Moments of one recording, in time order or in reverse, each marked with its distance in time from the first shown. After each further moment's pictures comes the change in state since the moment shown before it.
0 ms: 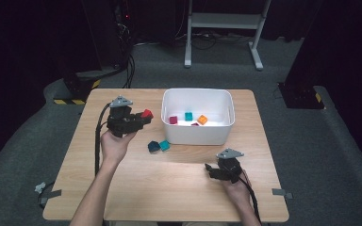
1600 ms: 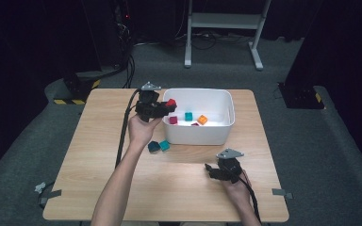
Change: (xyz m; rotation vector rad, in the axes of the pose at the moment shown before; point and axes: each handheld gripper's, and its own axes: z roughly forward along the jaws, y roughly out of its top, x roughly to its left) left arm -0.024 0.045 0.072 0.026 -0.068 -0.001; right arm 0.000 0.000 0.000 -0.001 0.000 -0.006
